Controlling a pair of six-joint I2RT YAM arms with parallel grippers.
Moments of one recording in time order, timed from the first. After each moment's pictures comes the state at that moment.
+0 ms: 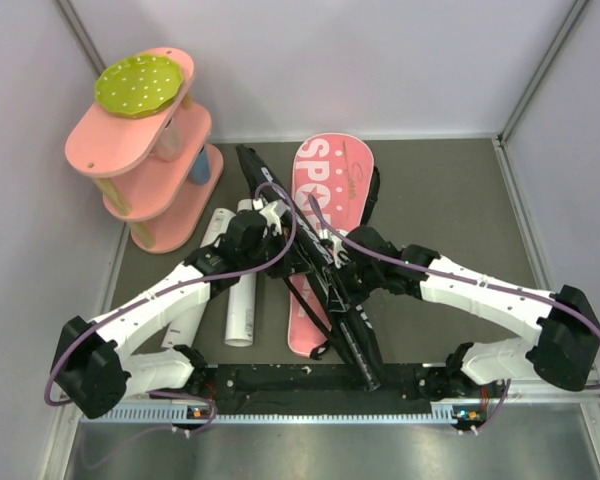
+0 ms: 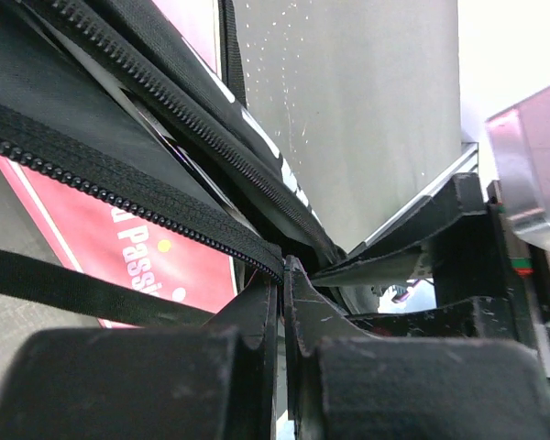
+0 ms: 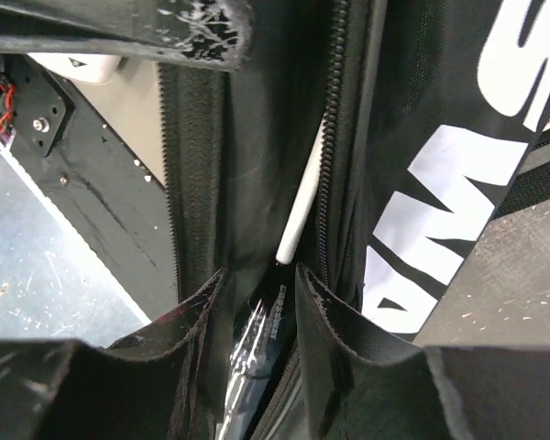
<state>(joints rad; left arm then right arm) -0.66 1.17 0.83 -0.26 0.33 -0.78 0.93 1.28 0.96 -0.56 -0.23 0.37</state>
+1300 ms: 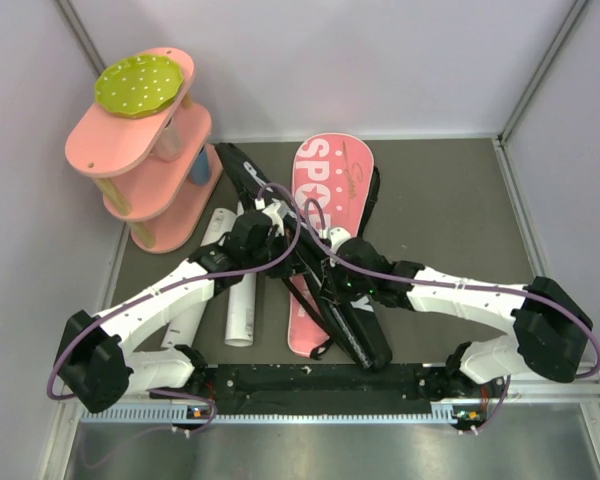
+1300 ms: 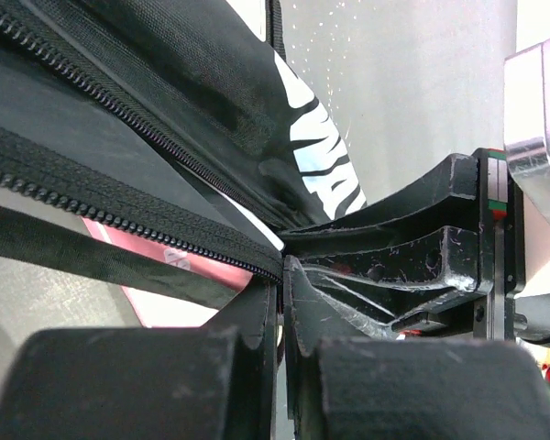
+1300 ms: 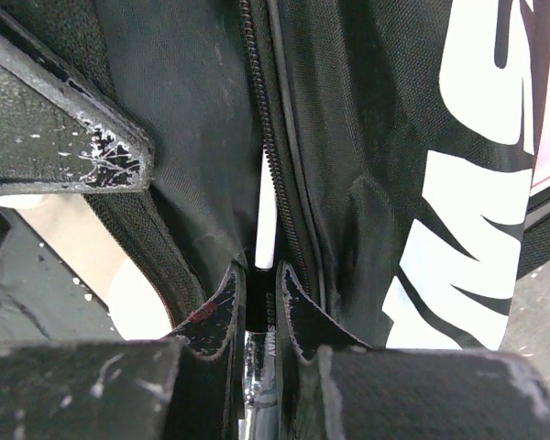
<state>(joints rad) -0.68 1.21 0.86 -0.32 0.25 -0.73 0.95 1.36 0.78 -0.16 -0.02 0.44</state>
